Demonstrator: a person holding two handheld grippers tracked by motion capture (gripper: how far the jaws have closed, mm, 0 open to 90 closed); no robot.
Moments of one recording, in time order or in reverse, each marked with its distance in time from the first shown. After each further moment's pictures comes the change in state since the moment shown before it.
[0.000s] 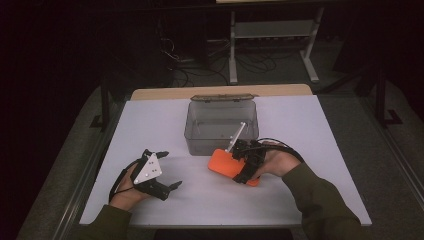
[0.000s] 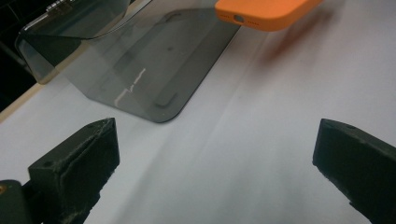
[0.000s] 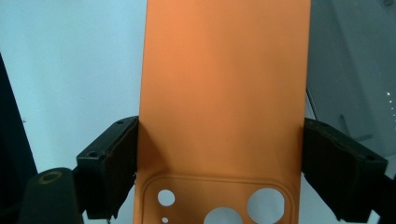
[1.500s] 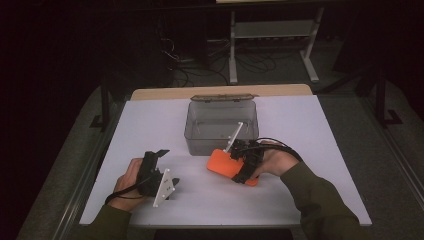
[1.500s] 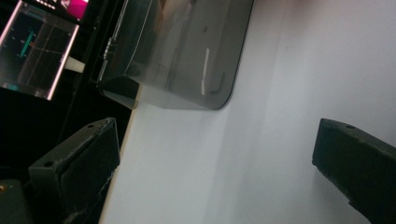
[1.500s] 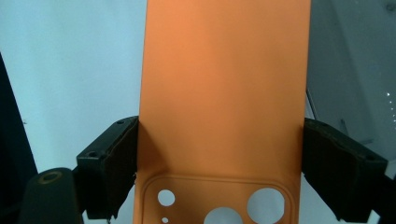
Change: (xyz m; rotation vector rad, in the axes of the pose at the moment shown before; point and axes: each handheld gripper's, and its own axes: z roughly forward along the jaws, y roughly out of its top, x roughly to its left) left arm -0.028 0.007 0.007 0.160 0.298 0.547; right arm 0.001 0.004 0.001 0.012 -0.001 -0.007
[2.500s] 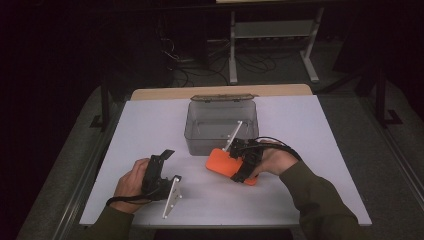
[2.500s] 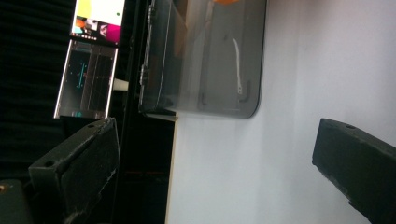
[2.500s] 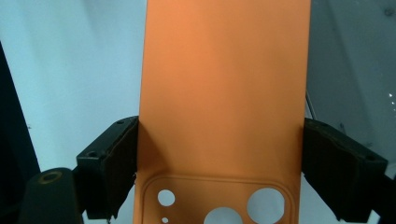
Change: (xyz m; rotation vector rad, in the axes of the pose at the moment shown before) left arm -0.010 0.022 -0.004 0.023 0.134 0.219; right arm -0.001 0.003 -0.002 -0.009 0.008 0.003
